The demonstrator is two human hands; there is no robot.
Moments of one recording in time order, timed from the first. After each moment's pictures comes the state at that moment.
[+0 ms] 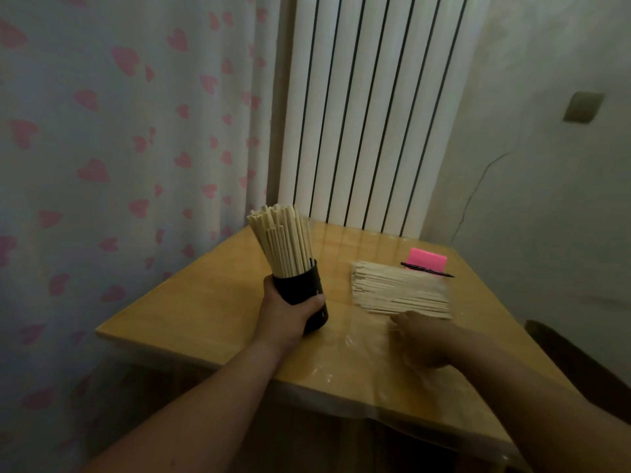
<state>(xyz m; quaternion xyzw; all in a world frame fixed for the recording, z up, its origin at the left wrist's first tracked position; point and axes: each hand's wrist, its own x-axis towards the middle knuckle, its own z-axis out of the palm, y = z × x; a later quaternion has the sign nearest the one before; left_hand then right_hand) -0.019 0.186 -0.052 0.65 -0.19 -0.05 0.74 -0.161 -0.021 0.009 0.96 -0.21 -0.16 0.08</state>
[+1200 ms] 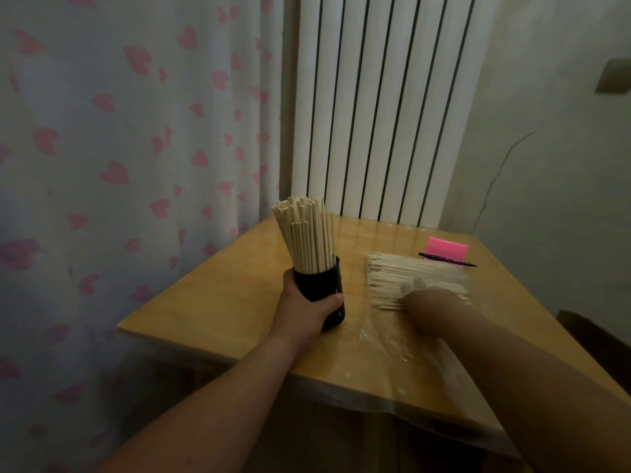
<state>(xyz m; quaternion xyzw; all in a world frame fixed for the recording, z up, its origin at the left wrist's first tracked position) -0.019 0.183 -0.058 0.68 -0.22 -0.05 0.70 -0.115 -0.045 -0.007 0.95 -0.30 -0.04 0.05</state>
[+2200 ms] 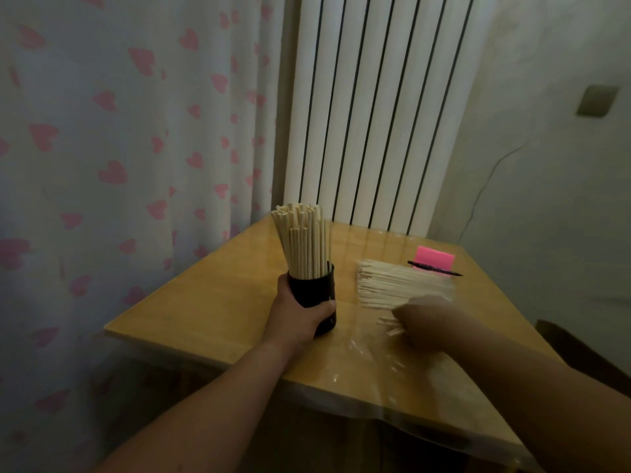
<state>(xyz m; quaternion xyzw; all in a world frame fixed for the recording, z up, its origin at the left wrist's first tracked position) -0.017 0.182 -0.058 0.69 -0.22 -0.05 0.69 -0.135 -0.041 0.004 0.96 -0.15 -0.10 0.22</state>
